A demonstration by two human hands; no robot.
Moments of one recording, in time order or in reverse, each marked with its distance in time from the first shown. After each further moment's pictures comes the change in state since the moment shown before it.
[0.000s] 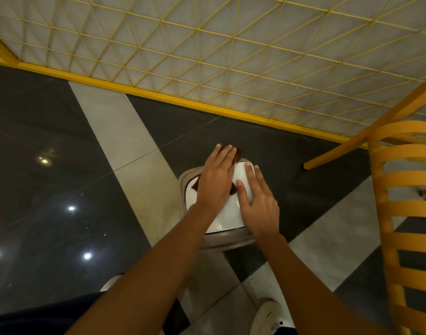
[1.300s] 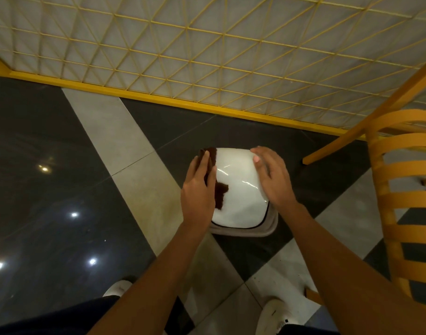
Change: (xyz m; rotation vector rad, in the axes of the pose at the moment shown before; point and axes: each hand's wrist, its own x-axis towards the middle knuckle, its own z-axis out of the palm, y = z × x) left_hand -0.025 0.006 -0.014 -0.232 0.115 -0.489; right_hand 0.056 0.038 -0.024 0.355 0.071 -0.114
